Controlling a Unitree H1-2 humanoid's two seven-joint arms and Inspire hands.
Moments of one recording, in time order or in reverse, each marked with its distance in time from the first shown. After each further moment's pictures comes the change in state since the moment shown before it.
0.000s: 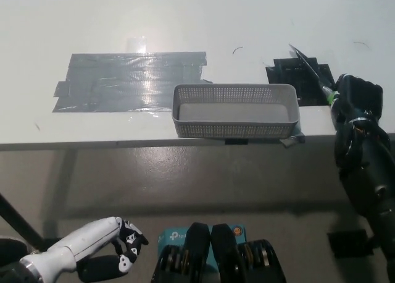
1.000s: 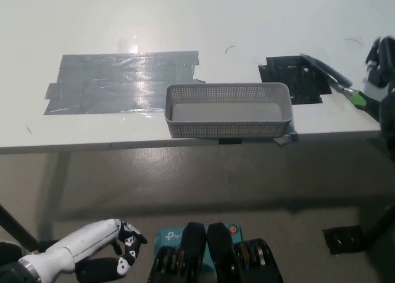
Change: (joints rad) left_arm -0.001 0.009 0.001 -0.006 0.021 0.014 -0.031; right_arm -0.110 -0.182 0.093 -0.033 0.122 -0.127 -0.013
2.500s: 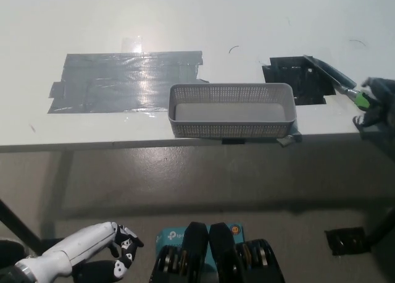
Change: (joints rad) left_arm 0.023 0.000 0.017 -0.012 0.005 0.005 -0.005; right_arm 0.109 -0.095 0.057 -0.232 -0.113 0.183 0.709
